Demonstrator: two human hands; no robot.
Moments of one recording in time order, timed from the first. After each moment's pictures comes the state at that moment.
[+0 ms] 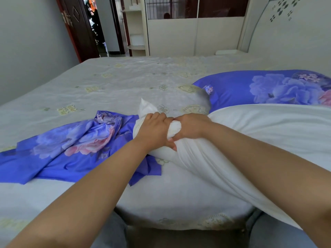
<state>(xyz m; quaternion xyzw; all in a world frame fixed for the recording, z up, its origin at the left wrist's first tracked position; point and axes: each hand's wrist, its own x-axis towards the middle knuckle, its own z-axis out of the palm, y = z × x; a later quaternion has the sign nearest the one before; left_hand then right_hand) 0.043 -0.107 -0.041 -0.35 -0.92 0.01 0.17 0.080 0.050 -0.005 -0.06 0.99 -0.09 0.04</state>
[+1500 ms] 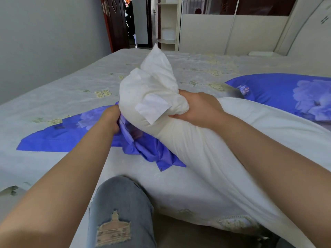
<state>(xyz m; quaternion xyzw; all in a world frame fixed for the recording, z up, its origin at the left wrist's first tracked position) 0.016 -0.308 -0.029 0.17 -0.62 -0.76 -0.06 0.095 -0.055 0.031 -0.18 0.96 -0.16 -0.15</state>
